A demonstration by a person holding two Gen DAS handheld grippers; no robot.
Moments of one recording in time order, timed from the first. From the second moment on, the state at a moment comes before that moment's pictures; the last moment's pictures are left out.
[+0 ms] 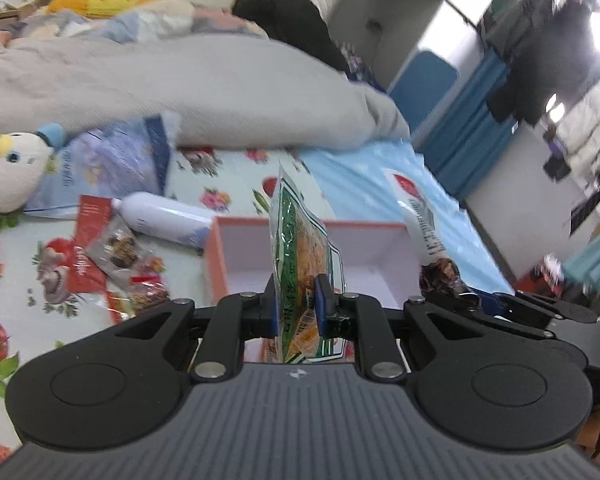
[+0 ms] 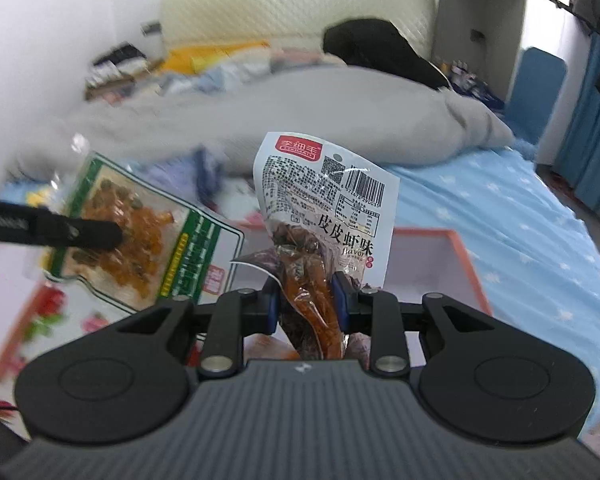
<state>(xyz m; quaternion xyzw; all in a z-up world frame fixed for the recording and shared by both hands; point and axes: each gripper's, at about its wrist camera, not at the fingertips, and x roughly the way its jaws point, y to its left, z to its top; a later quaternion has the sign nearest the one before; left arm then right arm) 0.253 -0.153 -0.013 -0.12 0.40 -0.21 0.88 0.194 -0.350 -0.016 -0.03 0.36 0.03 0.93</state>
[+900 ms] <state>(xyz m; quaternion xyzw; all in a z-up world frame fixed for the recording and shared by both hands) 0.272 -0.185 -0.030 -0.07 0.44 -0.20 0.87 0.196 -0.400 -0.055 0.04 0.42 0.00 0.91</state>
